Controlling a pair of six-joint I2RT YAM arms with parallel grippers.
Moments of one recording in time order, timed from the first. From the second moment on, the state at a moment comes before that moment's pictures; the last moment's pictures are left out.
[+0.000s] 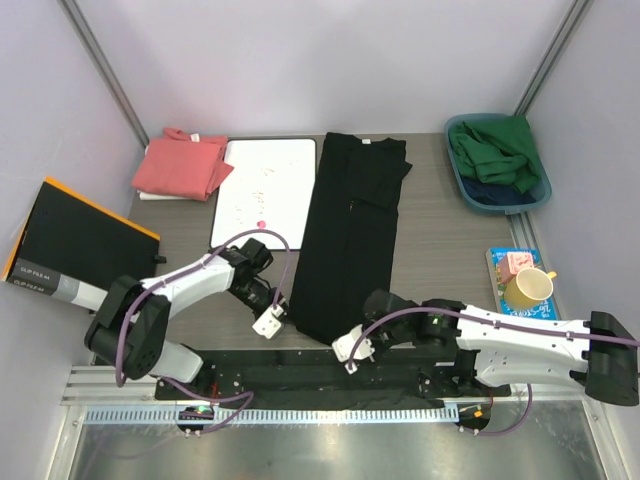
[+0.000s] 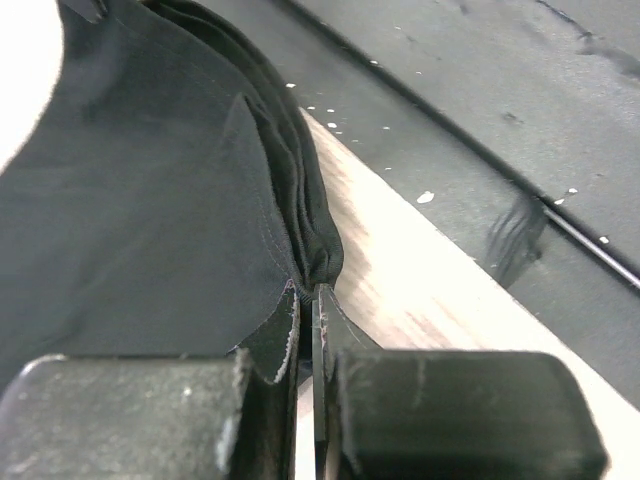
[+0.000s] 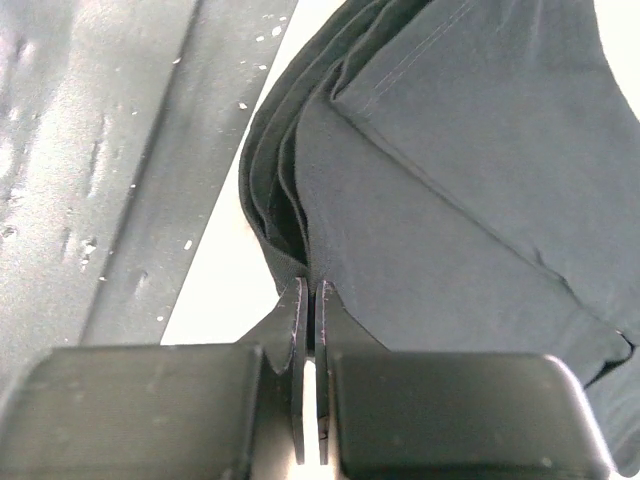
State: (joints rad) left arm -0.53 1.45 0.72 -0.85 0.97 2.03; right arm 1.20 1.00 0.57 -0.51 -0.08 -0.92
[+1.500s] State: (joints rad) left arm -0.53 1.05 0.84 -1.09 1.09 1.95; right arm 1.01 1.01 0.97 -0.90 -0.31 -0.84
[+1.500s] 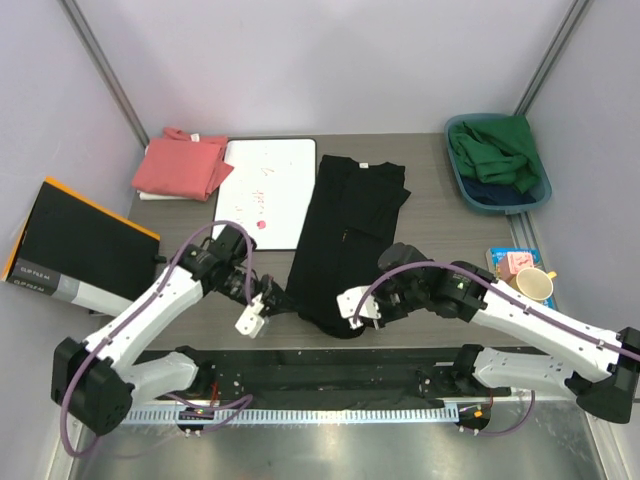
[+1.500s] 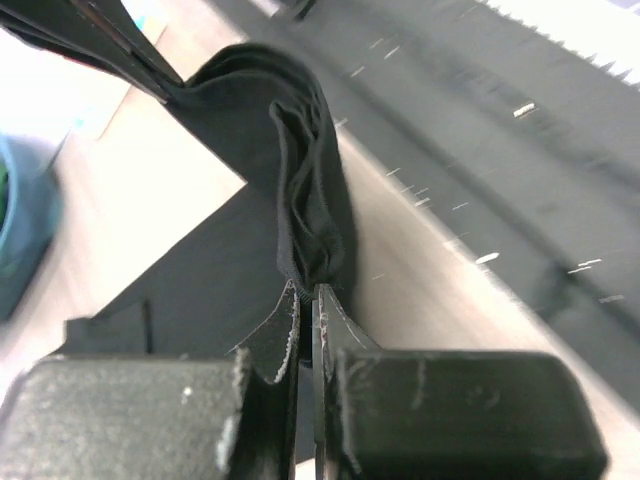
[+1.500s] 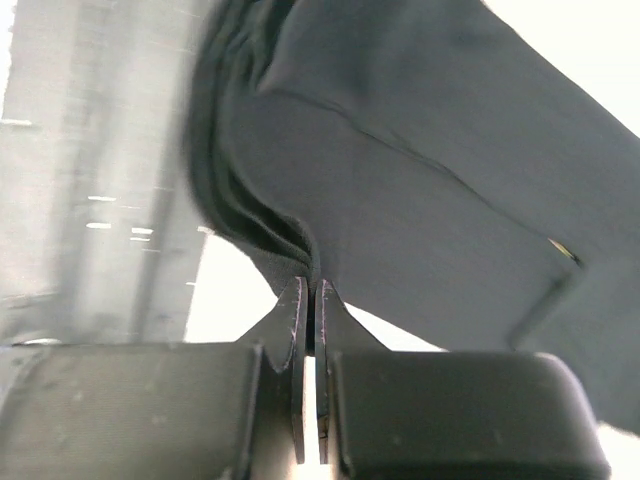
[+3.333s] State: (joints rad) left arm -0.31 1.89 1.31 -0.51 1.08 1.90; right arm 0.57 1.40 0.68 0.08 0.13 -0.99
